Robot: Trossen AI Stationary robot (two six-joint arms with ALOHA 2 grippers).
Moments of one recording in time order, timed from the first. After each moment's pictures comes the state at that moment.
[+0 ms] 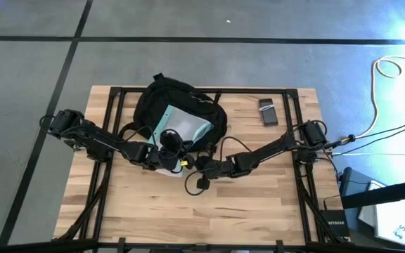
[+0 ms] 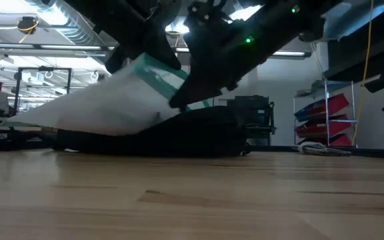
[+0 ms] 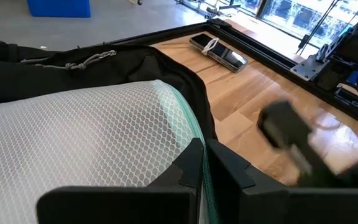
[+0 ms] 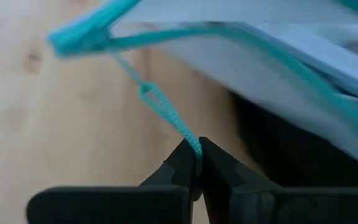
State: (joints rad) left arm -0.27 1.51 0.87 0.06 -0.88 -0.73; right arm 0.26 1.91 1.10 0.12 0.49 0.19
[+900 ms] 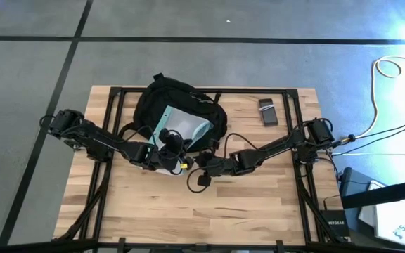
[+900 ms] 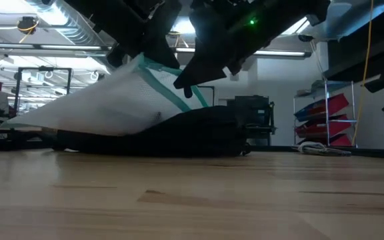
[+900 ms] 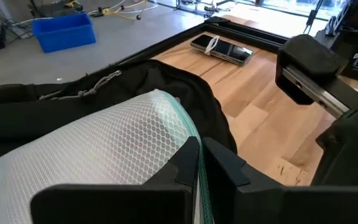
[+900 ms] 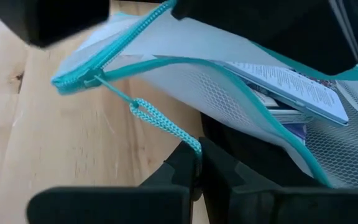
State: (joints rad) left arm -0.27 1.51 0.87 0.06 -0.92 -0.51; right arm 0.26 1.84 1.10 0.10 0.51 0.17
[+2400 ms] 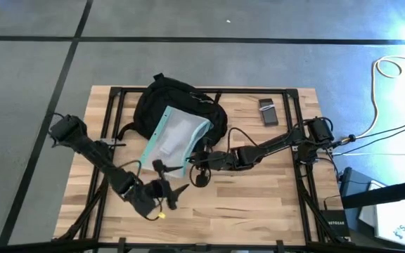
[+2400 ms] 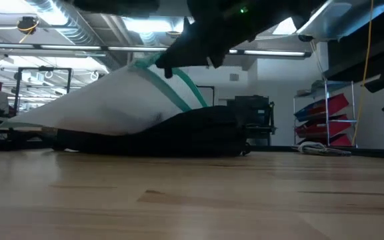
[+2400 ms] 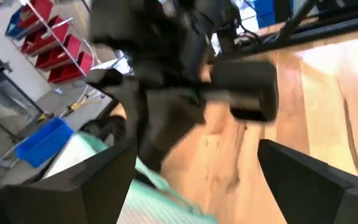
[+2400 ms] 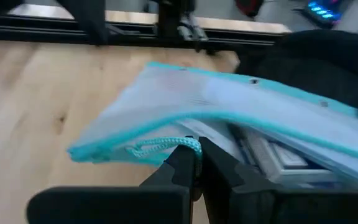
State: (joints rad) left arm -0.70 1.60 0.87 0.21 -1.17 -0.09; right arm 0.22 1.84 1.10 0.29 0.34 0.08
